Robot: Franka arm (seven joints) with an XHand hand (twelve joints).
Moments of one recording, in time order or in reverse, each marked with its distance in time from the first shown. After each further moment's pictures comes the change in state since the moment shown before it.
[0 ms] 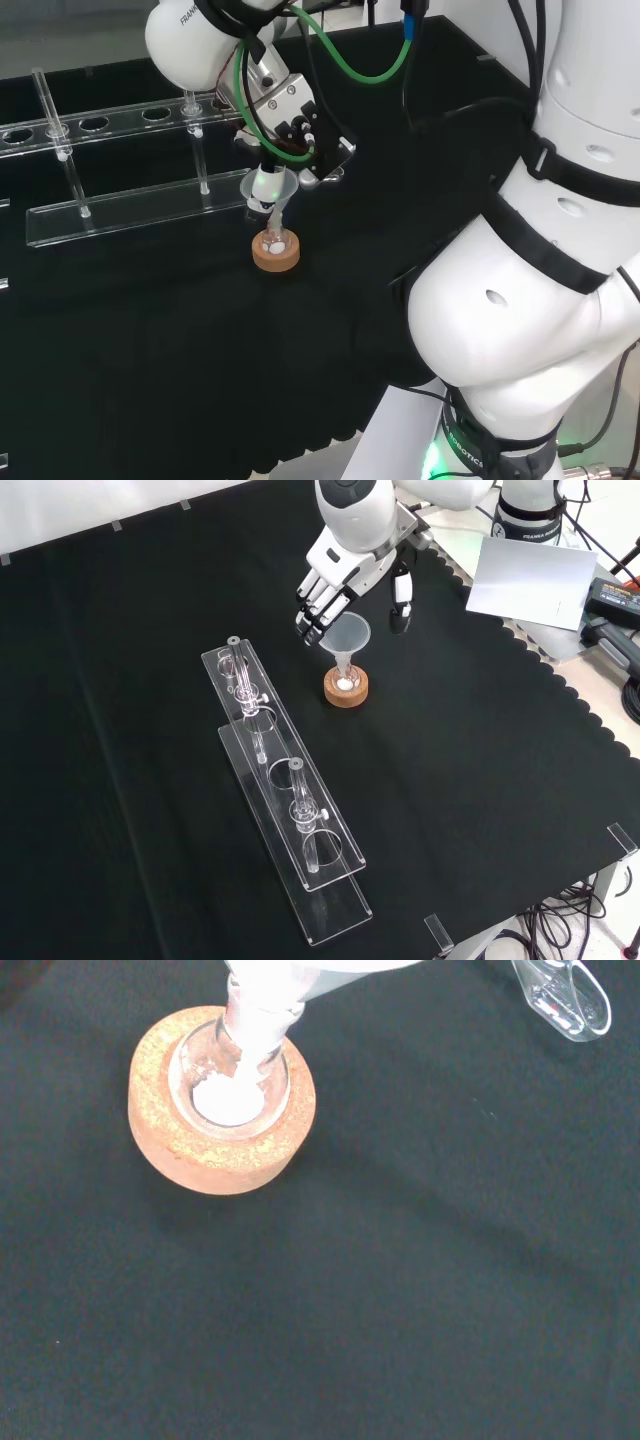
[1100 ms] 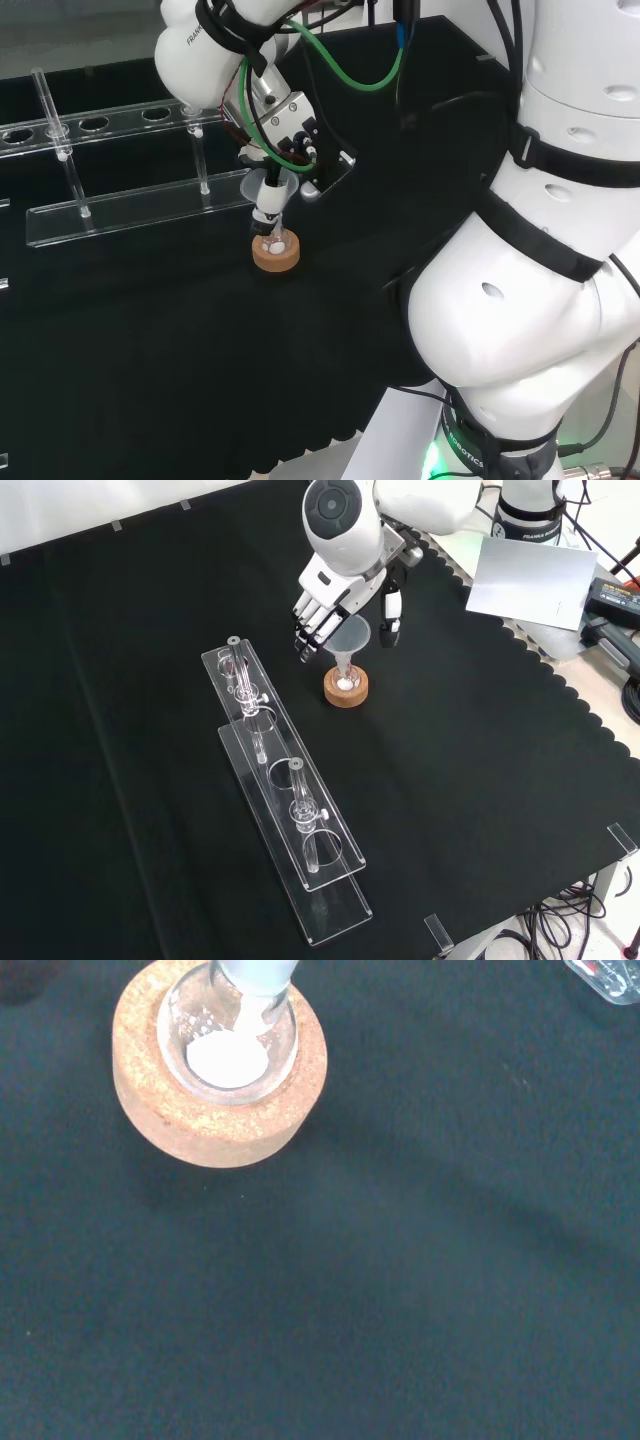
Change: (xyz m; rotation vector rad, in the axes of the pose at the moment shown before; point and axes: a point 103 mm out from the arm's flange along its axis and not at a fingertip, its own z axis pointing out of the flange) arm 0.003 0.024 0.025 0.025 -0.001 -0.020
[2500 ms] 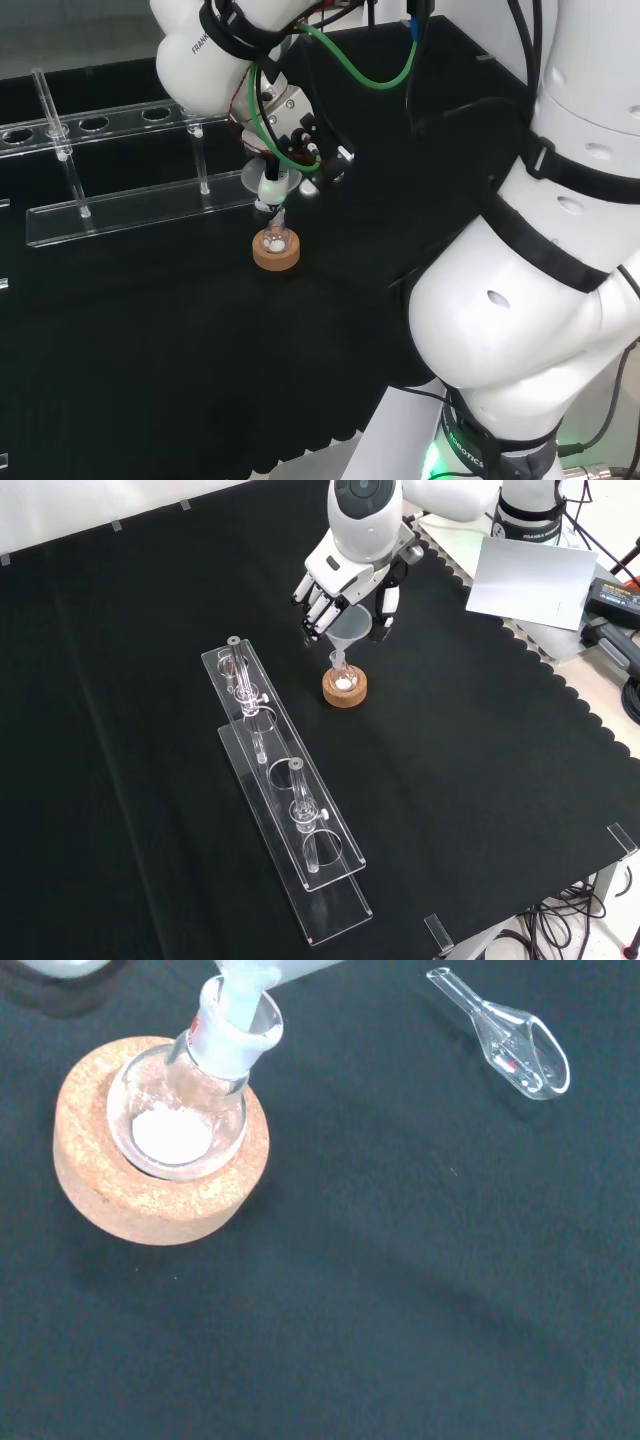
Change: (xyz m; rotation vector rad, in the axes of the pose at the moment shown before) arm -0.005 -0.004 -0.015 -0.119 -0.067 0.070
